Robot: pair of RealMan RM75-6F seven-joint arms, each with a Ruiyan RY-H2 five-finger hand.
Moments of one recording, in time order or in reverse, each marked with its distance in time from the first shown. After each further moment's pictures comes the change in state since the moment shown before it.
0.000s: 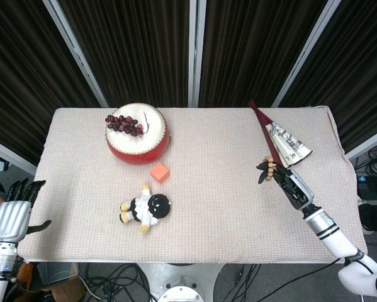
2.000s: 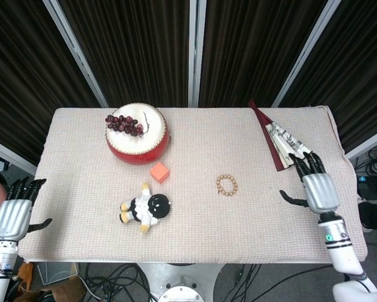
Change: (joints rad) left arm -0.005 -0.025 -0.006 0.024 -0.004 0.012 -0.002; right arm -0.165 0.043 0.063 -0.240 0.255 0.182 -1.794
